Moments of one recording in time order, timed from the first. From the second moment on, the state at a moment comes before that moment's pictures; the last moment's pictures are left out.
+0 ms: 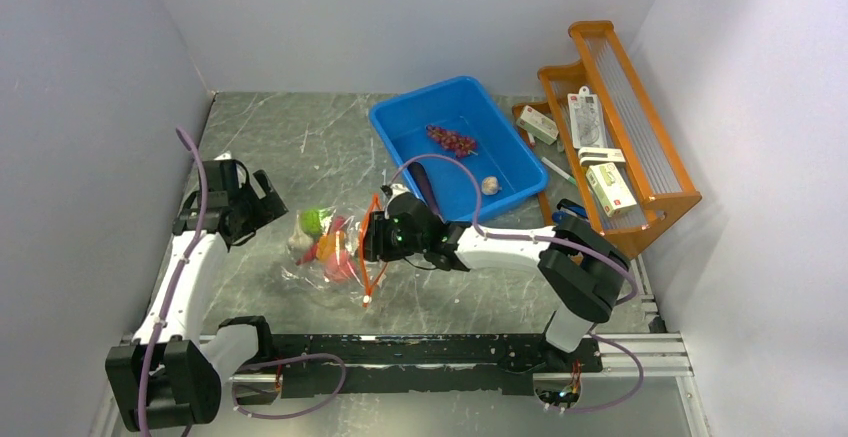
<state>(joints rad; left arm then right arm) 0.09 1.01 0.77 -0.61 0.00 -0.44 1.01 1.67 0.92 0.14 -0.09 0.80</state>
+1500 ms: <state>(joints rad) 0.08 1.44 0.77 -0.60 0.34 -0.37 1.01 1.95 1.18 0.08 -0.35 0.83</state>
